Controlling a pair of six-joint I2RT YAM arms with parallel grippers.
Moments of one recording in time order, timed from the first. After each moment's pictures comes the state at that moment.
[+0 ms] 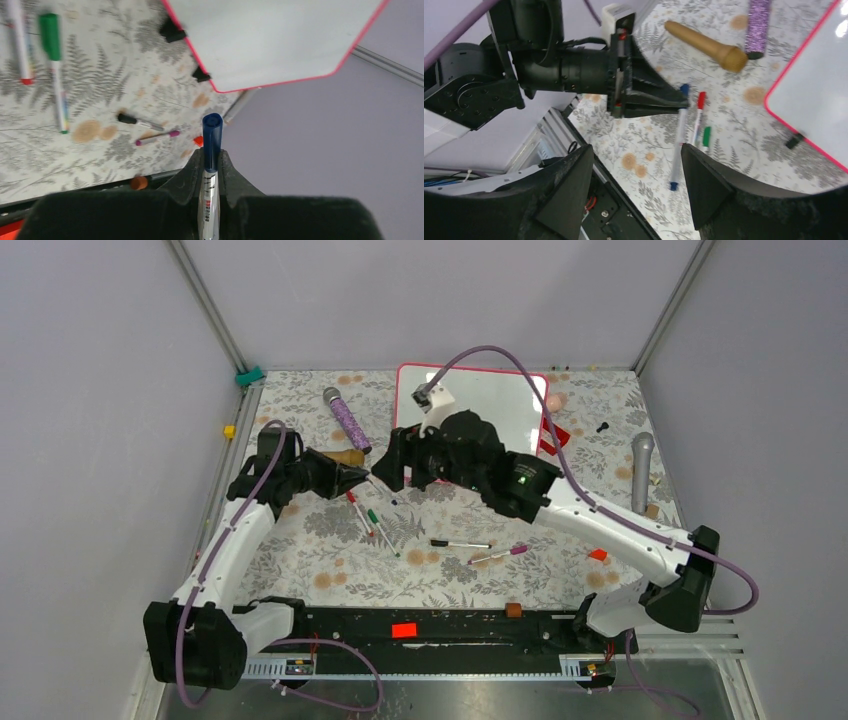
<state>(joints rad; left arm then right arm) -0.10 1.11 0.86 -0.55 0.51 -1.29 0.98 1.42 1.44 -0.36 0.04 0.52</state>
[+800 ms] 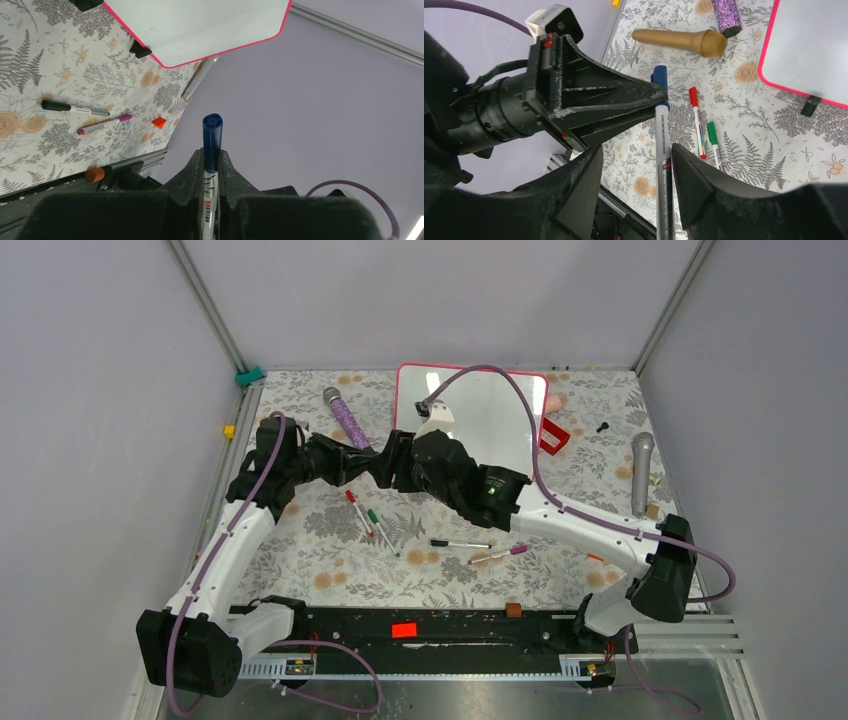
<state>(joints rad) -0.17 1.07 0.92 -0.41 0.59 -1.45 1.09 1.51 1.39 -0.26 0.33 0.81</state>
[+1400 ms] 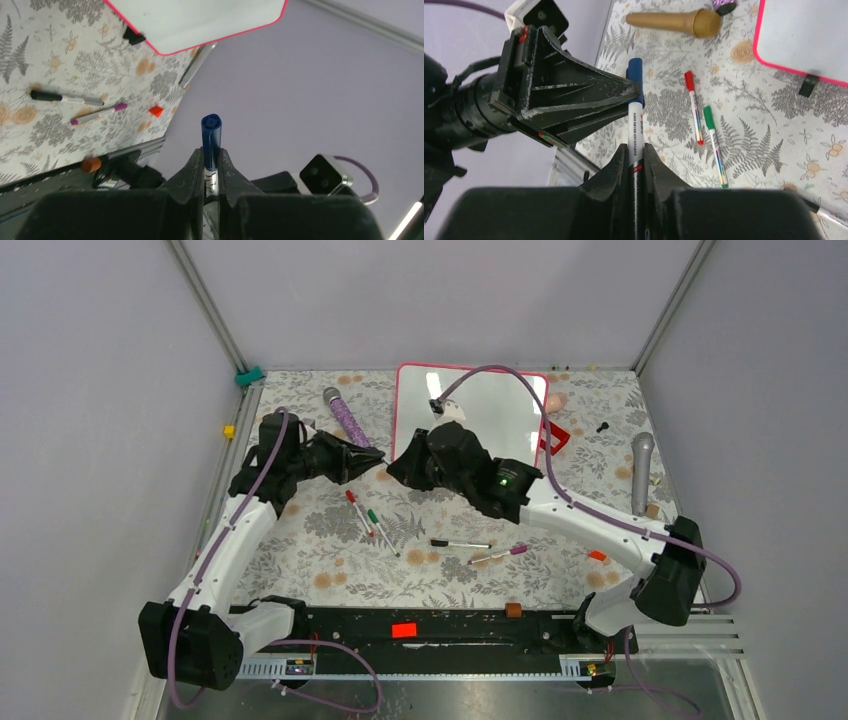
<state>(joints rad) -0.16 1.10 0.93 -0.37 0.62 -1.48 1.01 1.51 1.37 -0.31 0.23 0.88</state>
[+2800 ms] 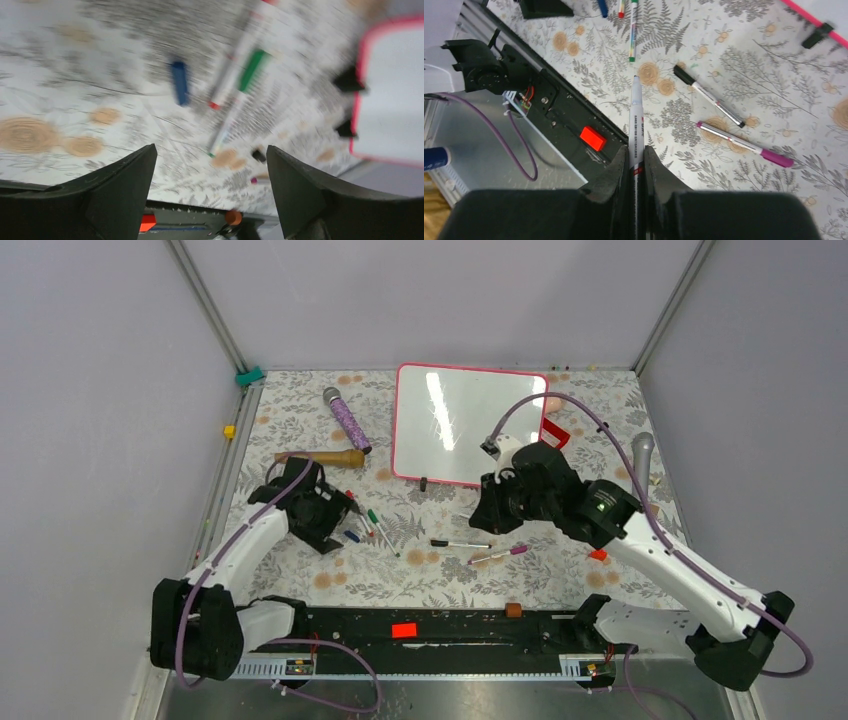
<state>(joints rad) -0.13 1.15 0.65 -0.71 0.18 -1.21 0.83 1.02 1.11 -0.79 -0.13 0.43</state>
